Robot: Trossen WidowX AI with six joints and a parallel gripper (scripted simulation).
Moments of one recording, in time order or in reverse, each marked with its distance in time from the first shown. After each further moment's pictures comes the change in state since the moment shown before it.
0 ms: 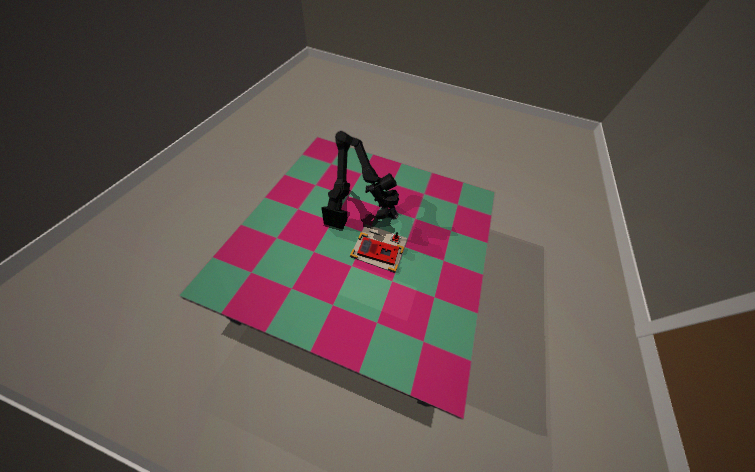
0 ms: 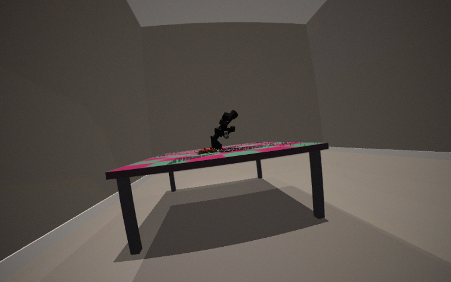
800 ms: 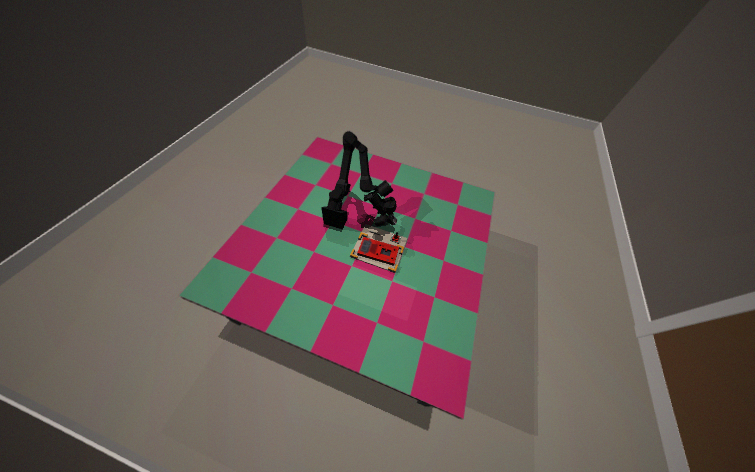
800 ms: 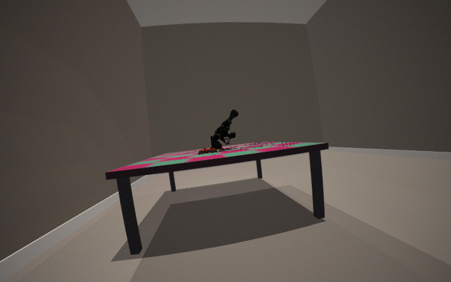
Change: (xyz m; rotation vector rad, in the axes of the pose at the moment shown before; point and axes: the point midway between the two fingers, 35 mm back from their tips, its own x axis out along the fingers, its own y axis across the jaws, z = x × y) arm 0.042 0.001 -0.036 -0.002 -0.045 0.012
